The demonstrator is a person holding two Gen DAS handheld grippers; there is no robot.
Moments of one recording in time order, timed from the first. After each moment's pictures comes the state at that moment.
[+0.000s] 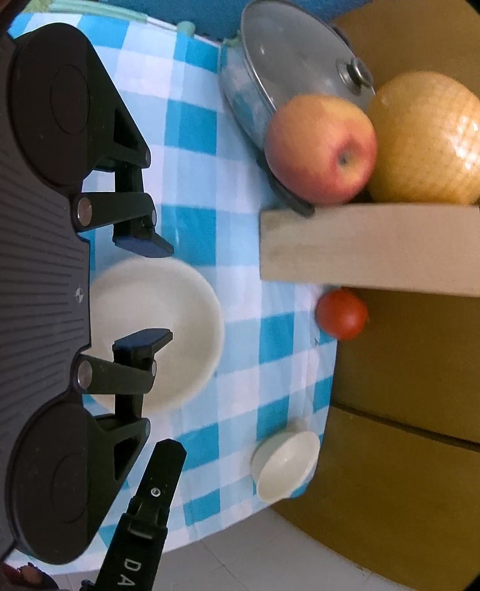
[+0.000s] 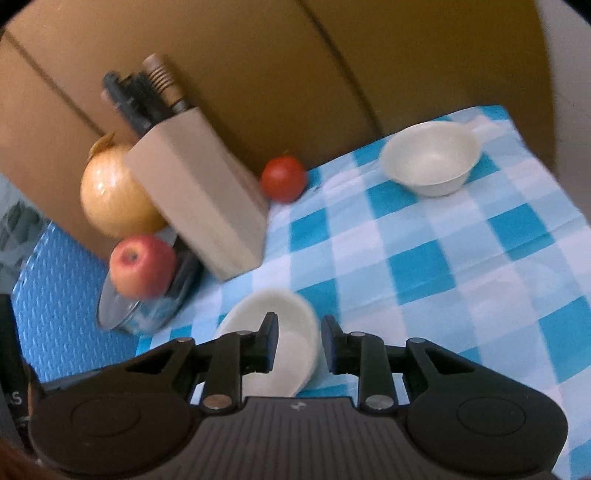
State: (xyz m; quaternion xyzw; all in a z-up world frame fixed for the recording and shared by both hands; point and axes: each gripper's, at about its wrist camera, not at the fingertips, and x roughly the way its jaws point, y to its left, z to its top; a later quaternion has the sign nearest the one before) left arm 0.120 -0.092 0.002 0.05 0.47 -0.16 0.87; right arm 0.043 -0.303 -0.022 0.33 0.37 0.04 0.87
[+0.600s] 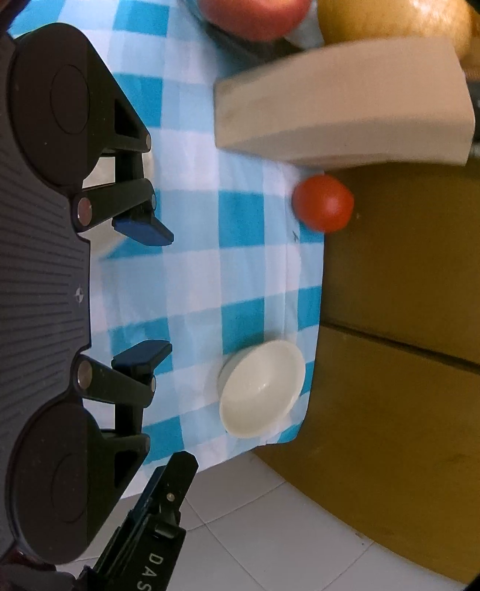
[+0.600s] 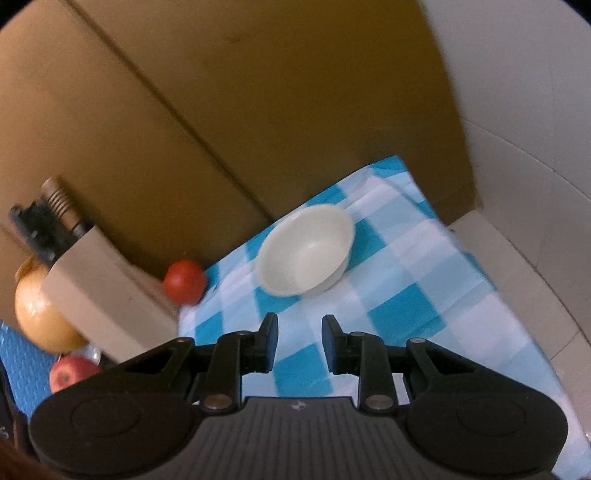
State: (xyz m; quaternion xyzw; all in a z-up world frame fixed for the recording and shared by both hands) left arm 0.151 -0.197 -0.008 0.03 0.48 -0.22 0.85; right arm 0.057 -0.412 -0.027 0.37 0.32 -0.09 0.87
